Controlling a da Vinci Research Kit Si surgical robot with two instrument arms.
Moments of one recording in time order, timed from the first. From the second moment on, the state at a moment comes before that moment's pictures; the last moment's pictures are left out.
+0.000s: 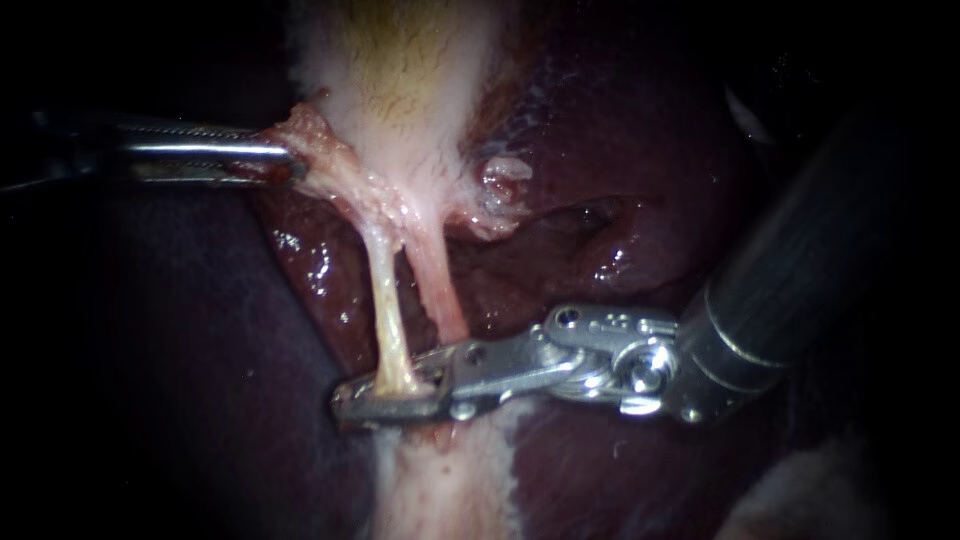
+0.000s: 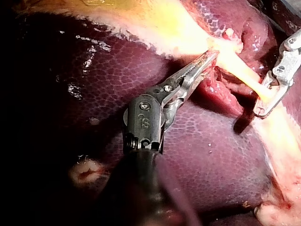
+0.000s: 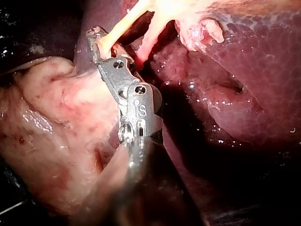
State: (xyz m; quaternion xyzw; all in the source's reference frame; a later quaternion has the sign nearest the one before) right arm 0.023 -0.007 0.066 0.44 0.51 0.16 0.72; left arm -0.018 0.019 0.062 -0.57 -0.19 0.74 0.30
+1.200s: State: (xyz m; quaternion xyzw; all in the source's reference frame) right arm 0.022 -0.004 0.069 0.25 0.55 0.15 0.79; left arm -0.018 0.019 0.062 -0.57 -0.19 0.74 0.30
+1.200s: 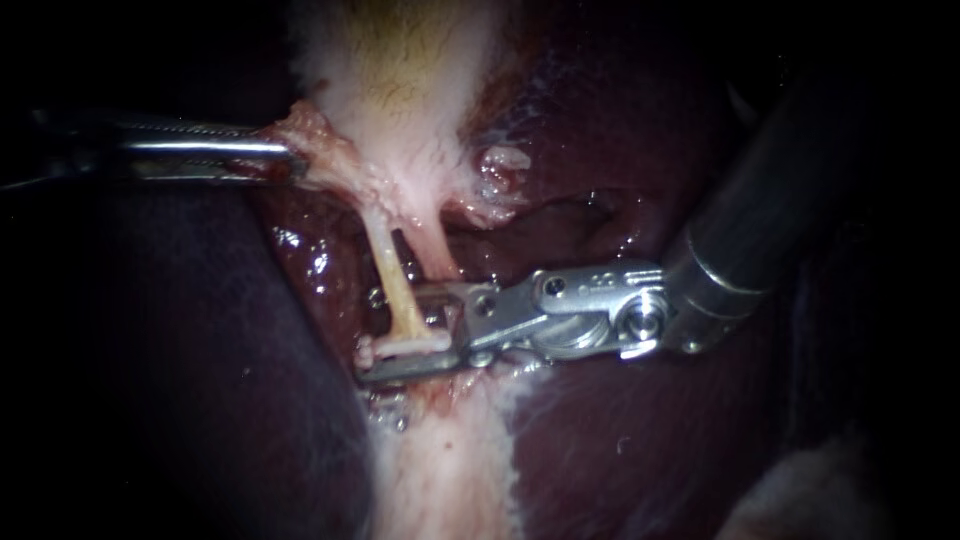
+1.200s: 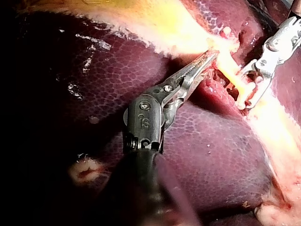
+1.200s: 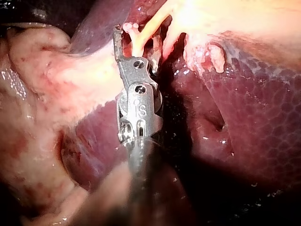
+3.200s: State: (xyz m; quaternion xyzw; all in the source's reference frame) right arm 0.004 -0.001 0.065 0.18 0.56 0.09 0.80; left arm -0.022 0.018 0.071 -0.56 -0.19 0.75 0.29
